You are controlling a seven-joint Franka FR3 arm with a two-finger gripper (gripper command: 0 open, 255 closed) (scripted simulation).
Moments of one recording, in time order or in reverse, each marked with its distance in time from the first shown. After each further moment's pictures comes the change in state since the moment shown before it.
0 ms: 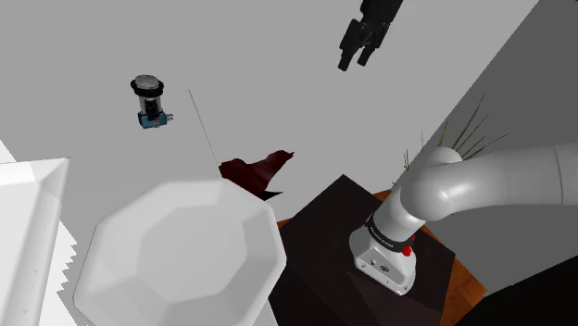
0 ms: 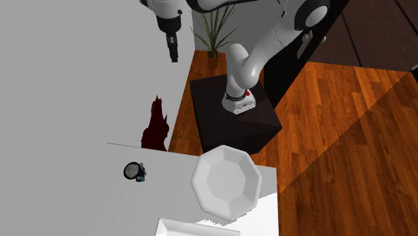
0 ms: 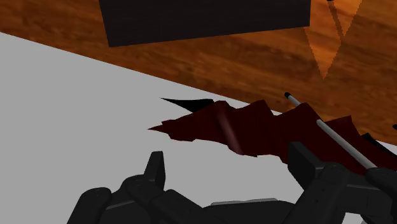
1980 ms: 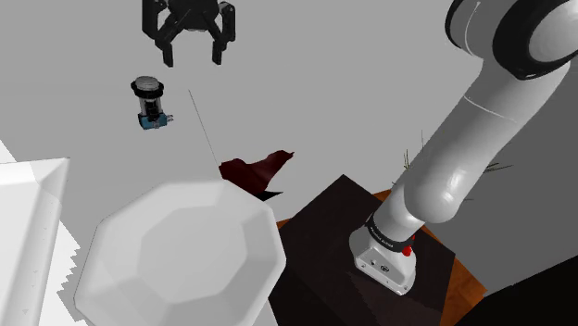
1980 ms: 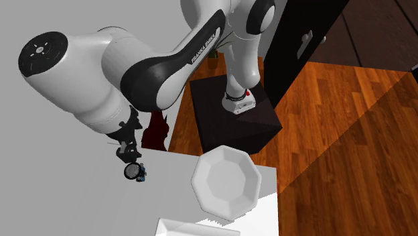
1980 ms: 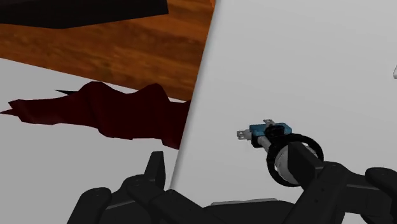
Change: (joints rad) arm 0.115 0.856 0.474 0.697 0.022 0.094 0.635
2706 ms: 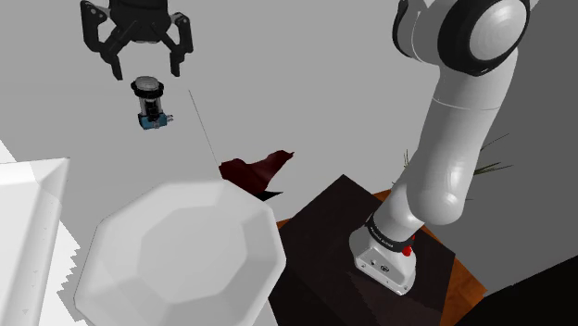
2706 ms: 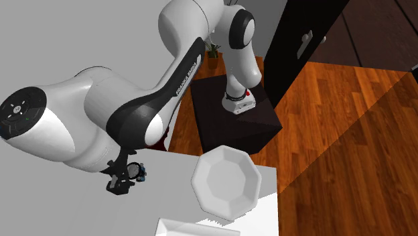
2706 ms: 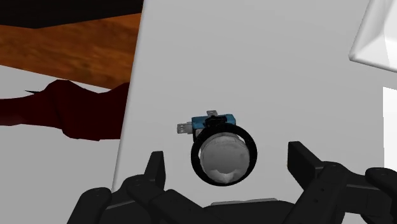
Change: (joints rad) arm 0.103 0.257 0.038 0.230 -0.113 -0.008 0.134
